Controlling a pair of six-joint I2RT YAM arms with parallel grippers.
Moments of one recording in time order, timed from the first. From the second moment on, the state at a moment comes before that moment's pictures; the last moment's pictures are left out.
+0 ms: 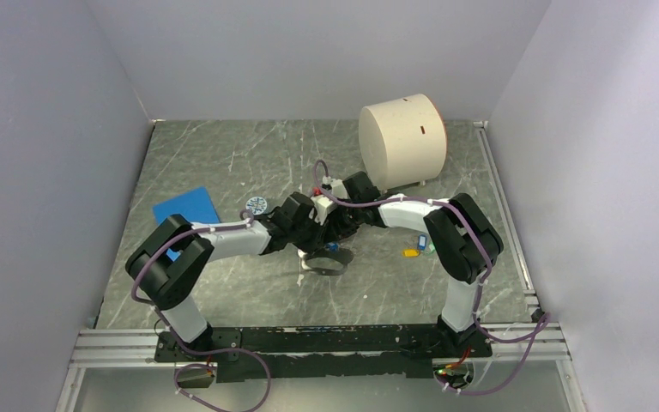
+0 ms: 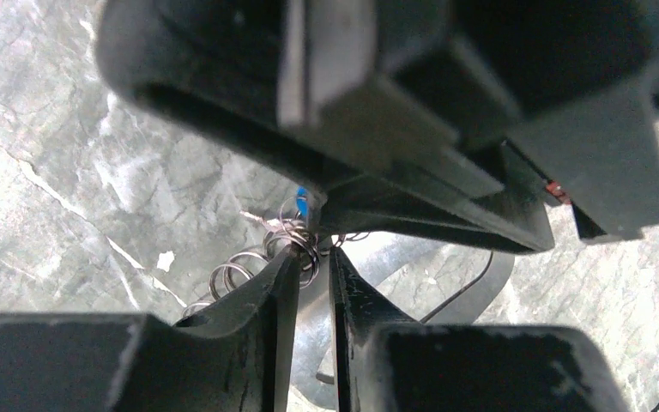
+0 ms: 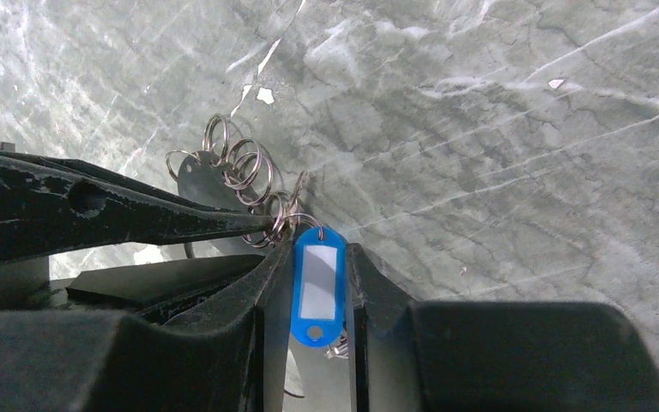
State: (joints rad) left arm -0.75 1.67 0.85 0.02 0.13 -0.14; right arm 0.60 1.86 1.04 -0.13 -0.49 0.16
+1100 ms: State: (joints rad) left arm -0.75 1.32 0.49 0.33 0.25 -0.02; right arm 0.62 1.83 1.04 -0.13 -0.58 0.17
